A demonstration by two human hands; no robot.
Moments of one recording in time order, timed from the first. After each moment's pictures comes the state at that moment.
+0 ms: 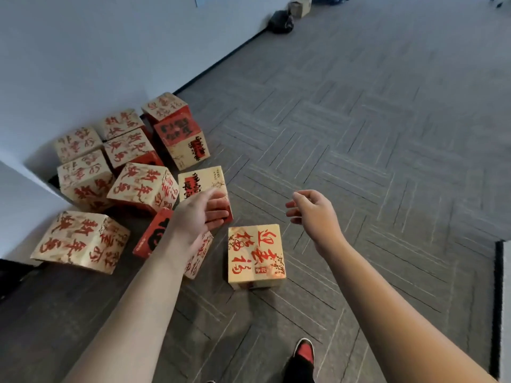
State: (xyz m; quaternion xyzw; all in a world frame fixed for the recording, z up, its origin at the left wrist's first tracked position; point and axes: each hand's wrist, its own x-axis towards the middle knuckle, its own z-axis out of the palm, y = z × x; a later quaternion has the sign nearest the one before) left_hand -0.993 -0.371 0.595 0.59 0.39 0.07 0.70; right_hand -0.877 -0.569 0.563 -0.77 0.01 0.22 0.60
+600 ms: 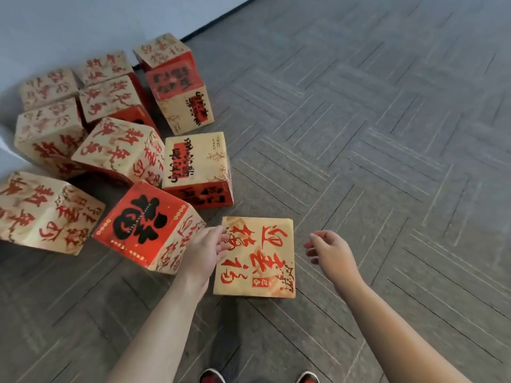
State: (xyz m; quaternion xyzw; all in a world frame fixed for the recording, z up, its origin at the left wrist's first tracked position) left_hand -0.909 -0.348 0.268 0.58 0.48 0.03 0.66; right_hand -0.771 -0.550 0.238 -0.82 0.05 0.32 0.48
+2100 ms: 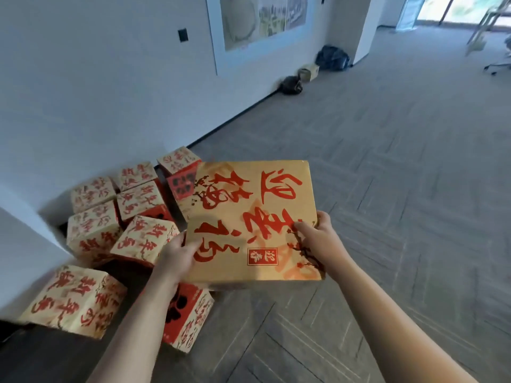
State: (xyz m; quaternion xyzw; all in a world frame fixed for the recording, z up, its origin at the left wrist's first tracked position) left_hand -0.910 -0.268 0.605 0.69 0.43 0.08 0.58; right_hand -0.732 -0.513 0.618 -0.78 -0.04 0.30 0.55
